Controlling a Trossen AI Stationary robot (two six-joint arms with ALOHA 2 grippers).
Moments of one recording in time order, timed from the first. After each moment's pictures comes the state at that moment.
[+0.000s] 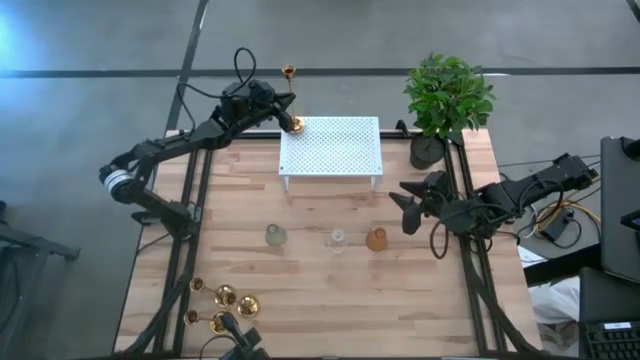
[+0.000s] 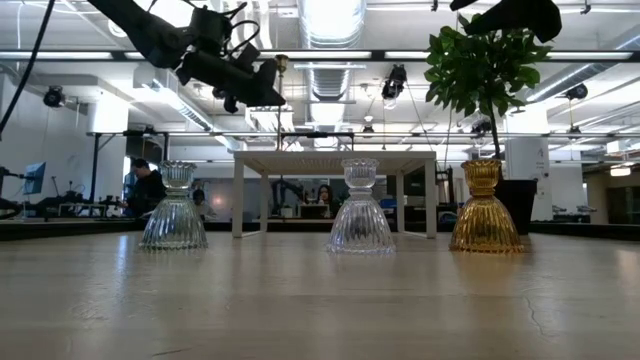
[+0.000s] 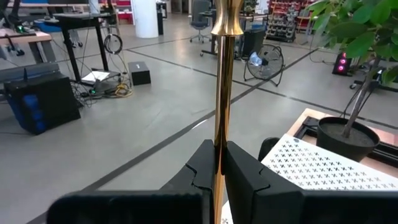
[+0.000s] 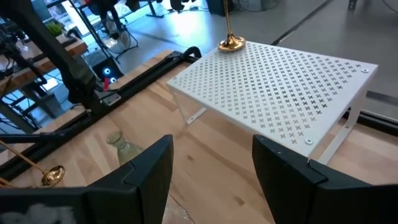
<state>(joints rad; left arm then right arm) 0.78 1.42 1.01 0.34 0.08 0.01 0.40 0.94 0.91 -0.56 0.90 0.84</state>
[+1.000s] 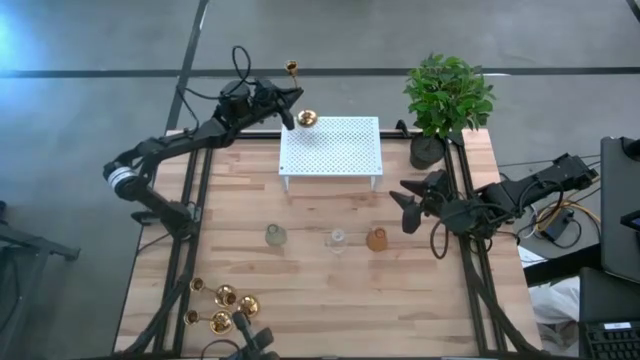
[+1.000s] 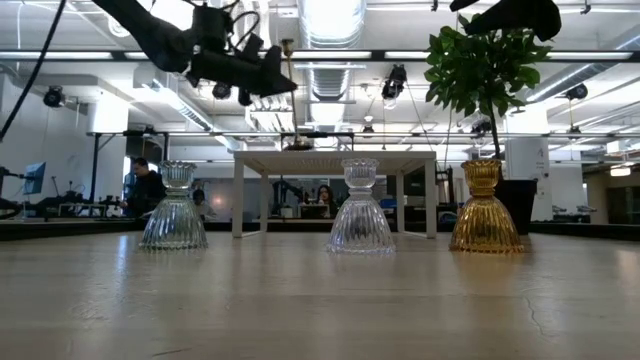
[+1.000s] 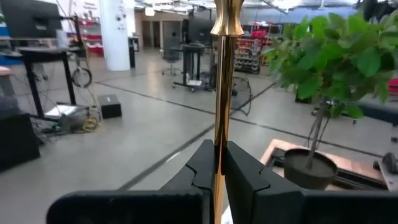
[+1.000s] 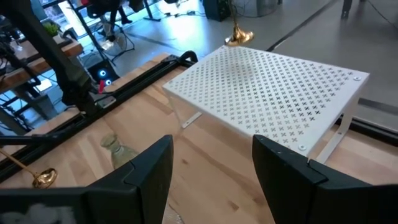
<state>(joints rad) 0.77 1.48 1.04 0.50 0.20 -0.02 0.40 0.94 0.91 -0.56 0.92 0.81</state>
